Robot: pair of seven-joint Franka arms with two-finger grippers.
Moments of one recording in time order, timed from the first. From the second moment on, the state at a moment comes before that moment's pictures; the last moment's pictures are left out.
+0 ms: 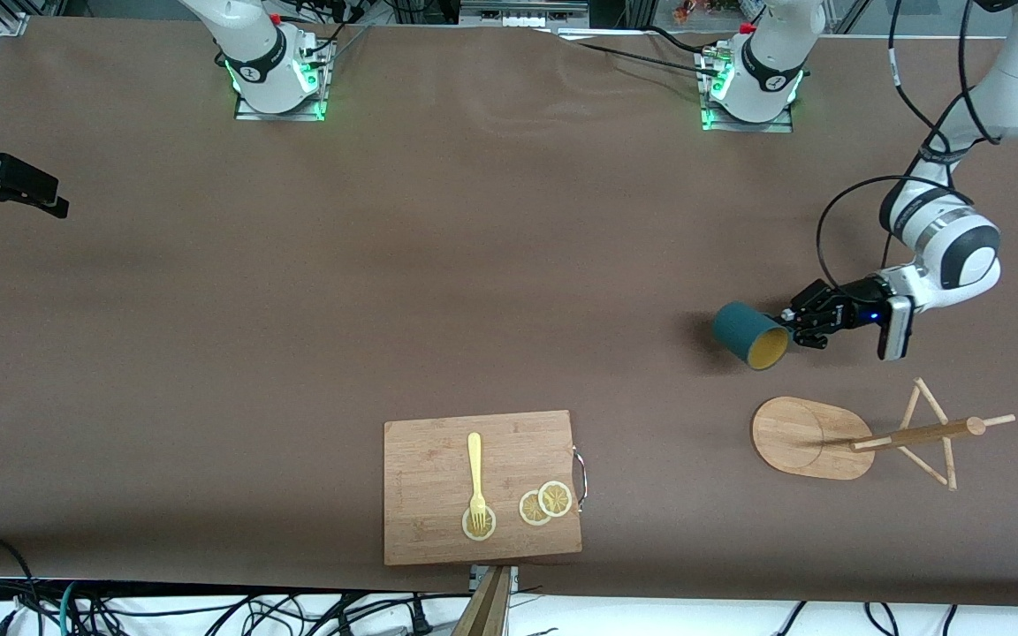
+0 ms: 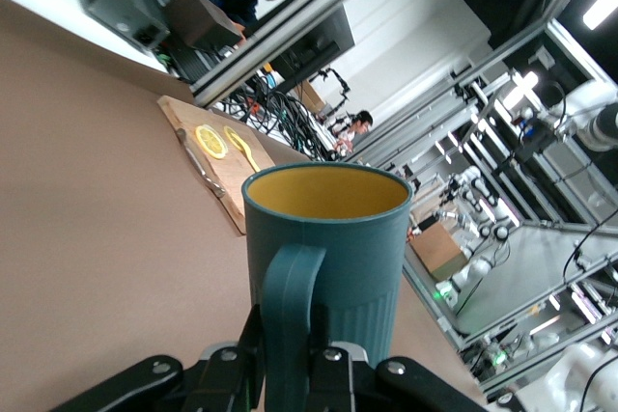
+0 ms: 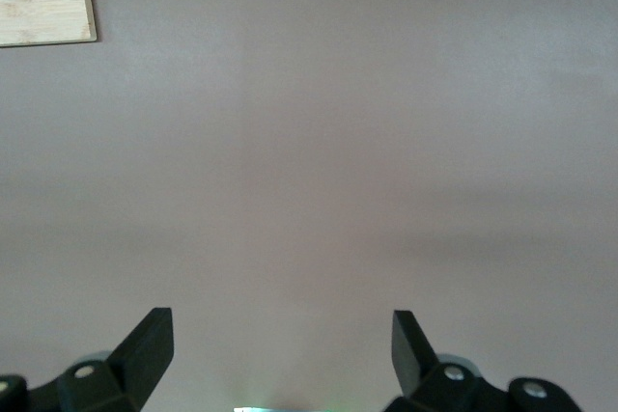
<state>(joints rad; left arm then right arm) 0.50 0.61 -0.12 -2.05 -1.41 1.69 1.68 0.02 0.10 -0.06 -1.42 0.01 1.45 -0.06</state>
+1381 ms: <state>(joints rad) 0.68 0.49 -0.12 -1.89 -1.30 1.53 0.60 0.01 0.10 -0.06 -1.42 0.01 1.45 -0.06</state>
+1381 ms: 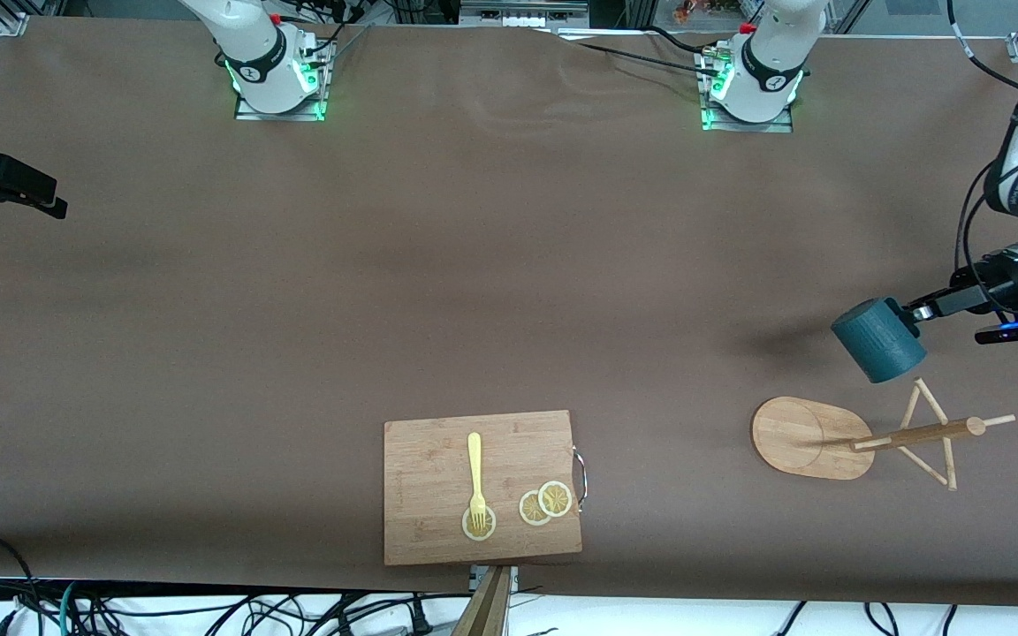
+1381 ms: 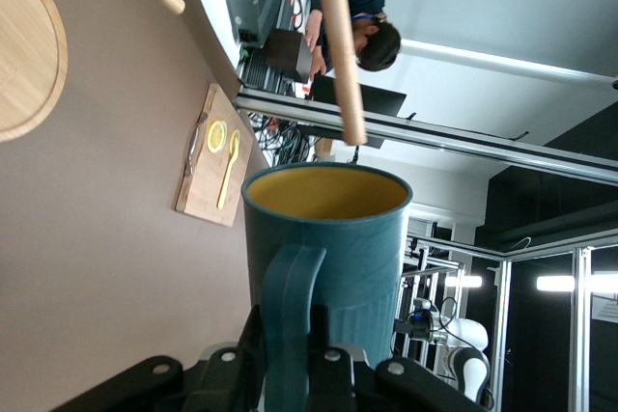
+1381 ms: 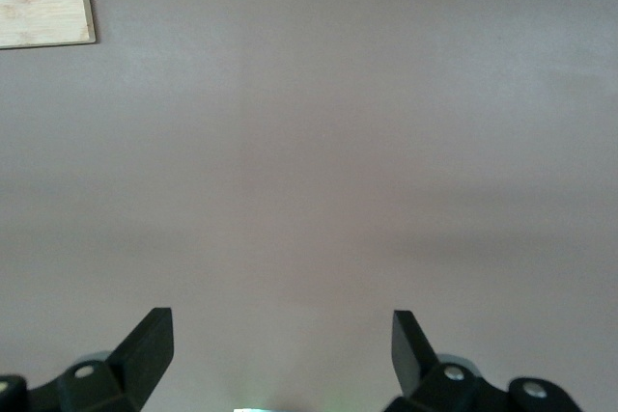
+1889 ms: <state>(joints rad) 0.68 0.69 -0.12 -1.59 -1.17 1.46 0.30 0.01 0.10 -0.06 -1.42 0.01 1.45 -0.06</state>
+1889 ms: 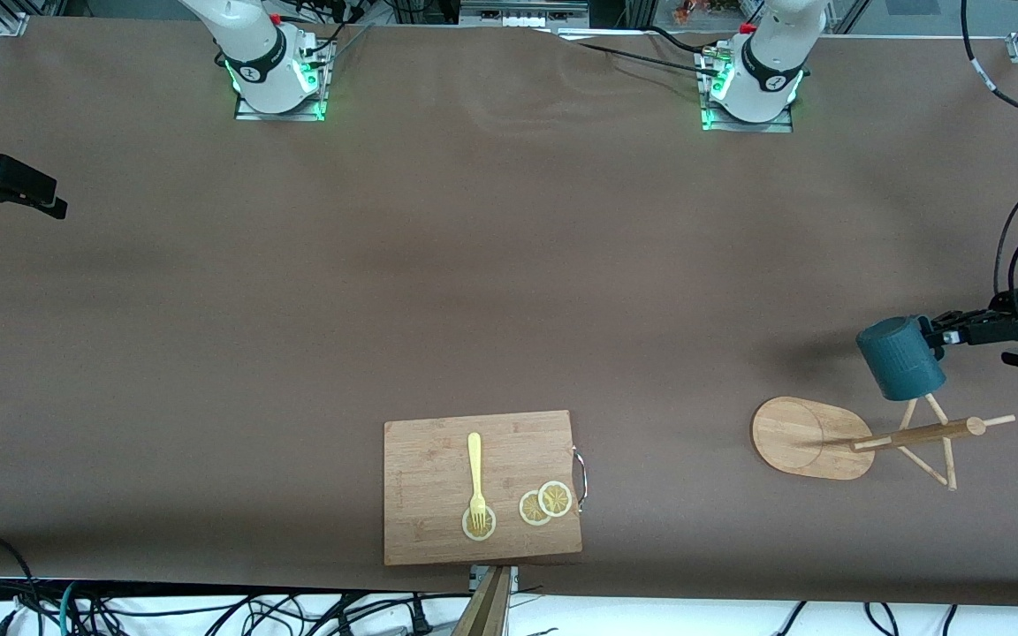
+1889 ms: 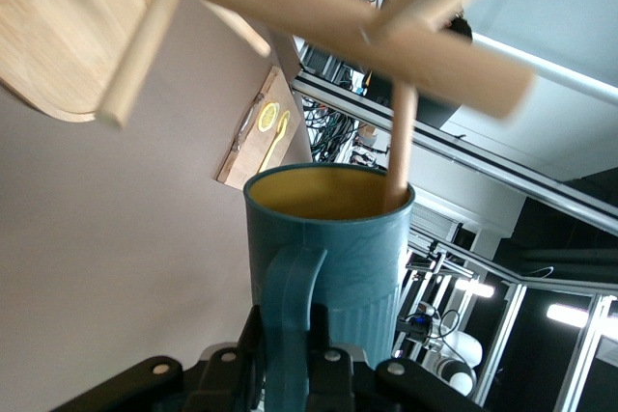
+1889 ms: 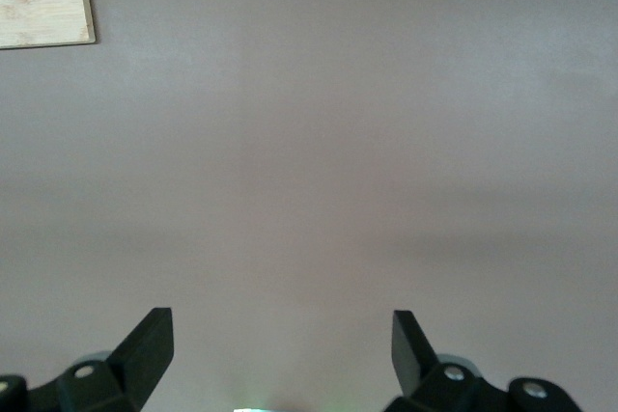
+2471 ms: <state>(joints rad) 0.68 0.77 -0.13 -1.46 -1.17 1.48 0.05 0.01 0.10 -0.06 -1.42 0.01 1.45 -0.06</state>
